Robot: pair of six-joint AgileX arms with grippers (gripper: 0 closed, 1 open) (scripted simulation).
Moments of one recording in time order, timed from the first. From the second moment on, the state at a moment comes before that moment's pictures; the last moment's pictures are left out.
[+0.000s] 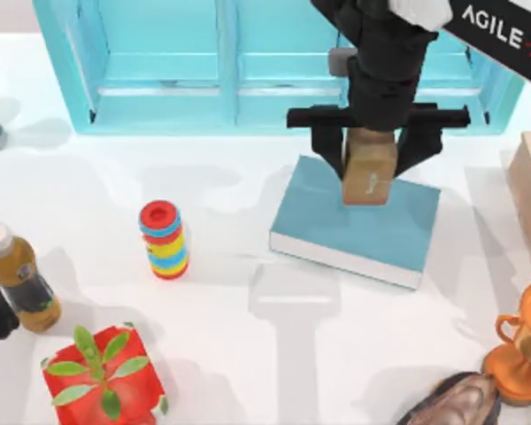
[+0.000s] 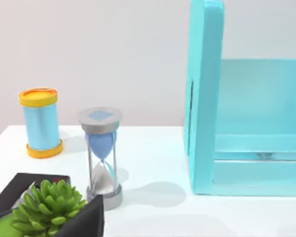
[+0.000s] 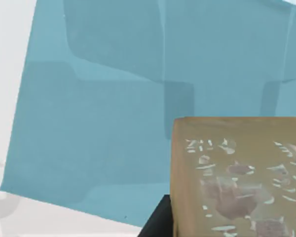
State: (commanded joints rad) left arm 0.00 0.00 0.00 0.00 0.00 0.00; right arm 0.50 2.35 2.19 -1.41 0.01 0.53
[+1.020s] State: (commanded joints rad) left arm 0.00 0.00 0.00 0.00 0.00 0.00; right arm 0.50 2.35 2.19 -1.41 0.01 0.53
